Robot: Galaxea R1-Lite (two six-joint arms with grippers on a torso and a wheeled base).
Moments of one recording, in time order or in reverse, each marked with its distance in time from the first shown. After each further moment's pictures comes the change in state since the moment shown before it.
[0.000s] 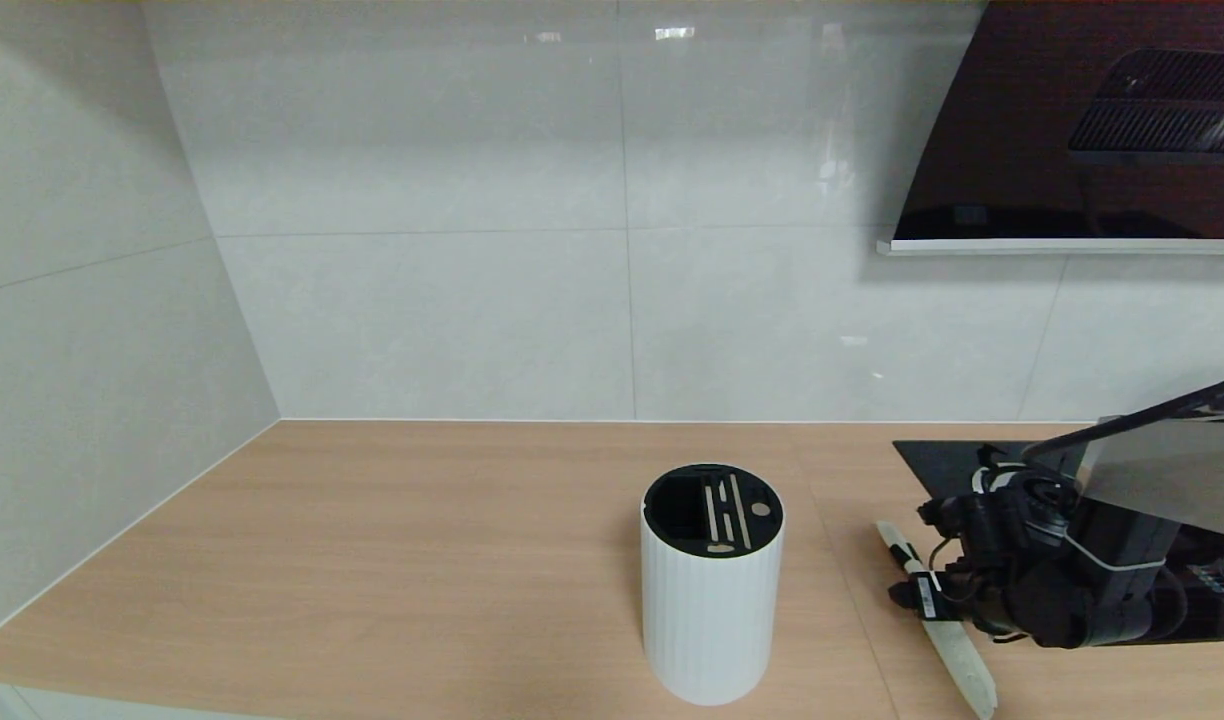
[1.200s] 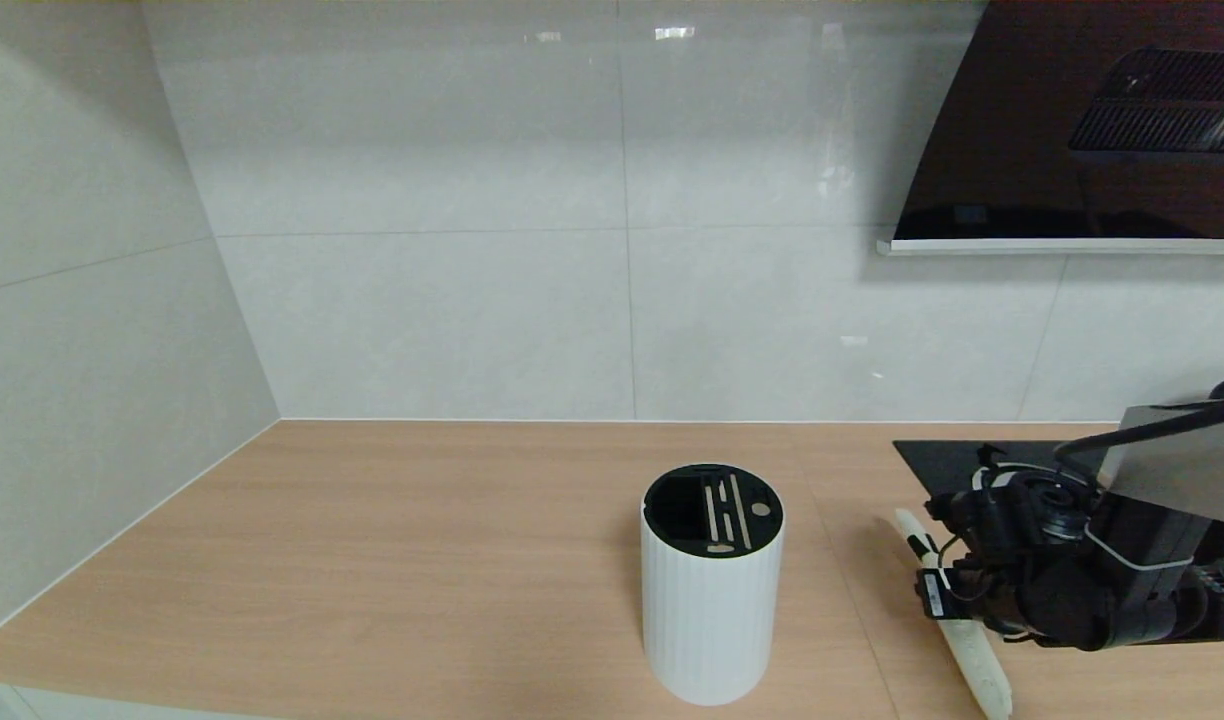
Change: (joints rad) left arm 0.000 0.000 0.000 0.000 0.000 0.003; right arm 0.019 -0.092 0.066 0.004 0.003 0.001
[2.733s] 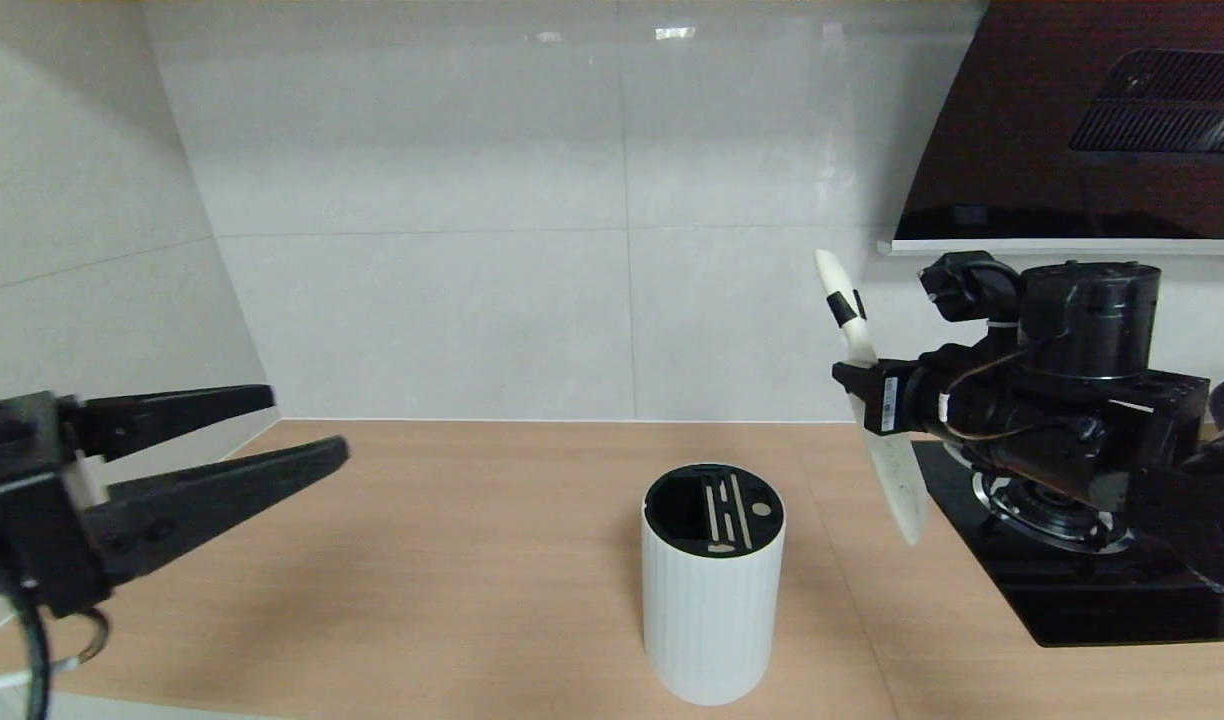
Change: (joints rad) left arm -0.222 1.086 -0.740 -0.141 -0.469 -0.055; right arm 0.370 -0.628 -0.175 0.150 -0.036 0.023
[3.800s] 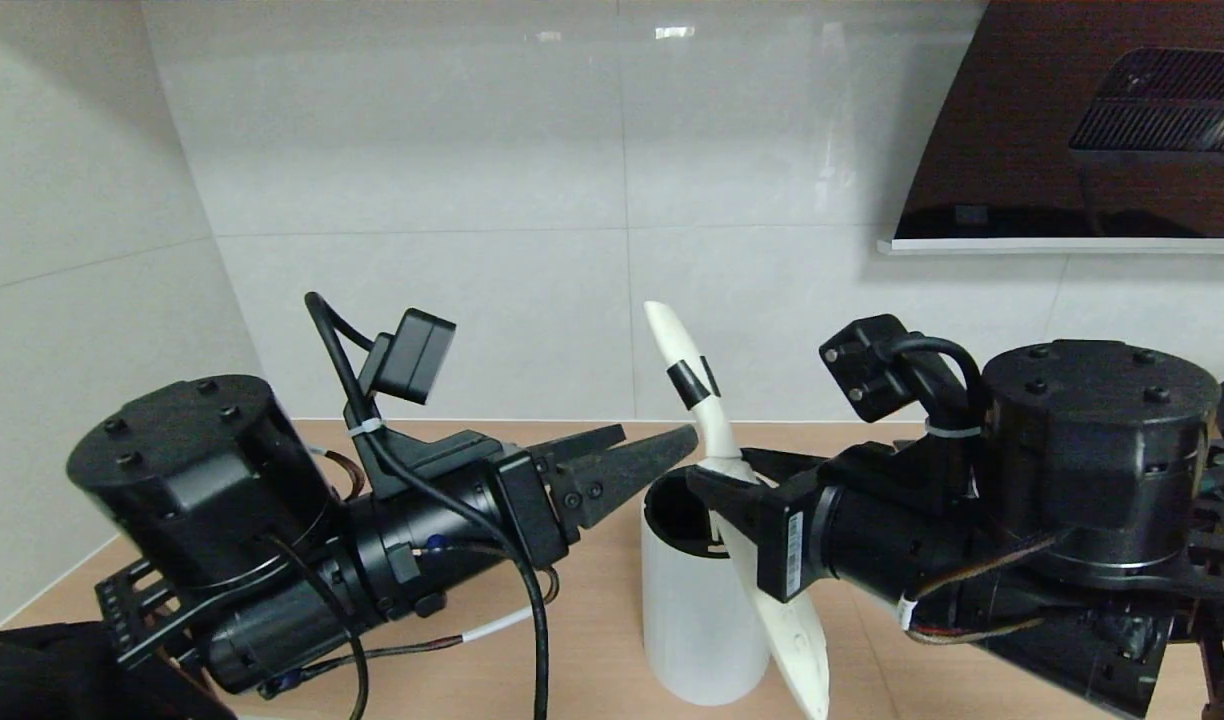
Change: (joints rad) left arm -0.437 0.551 0.231 -1.076 0.131 -0.588; right arm 0.445 -0.075 0.078 -0.008 -0.028 0.157
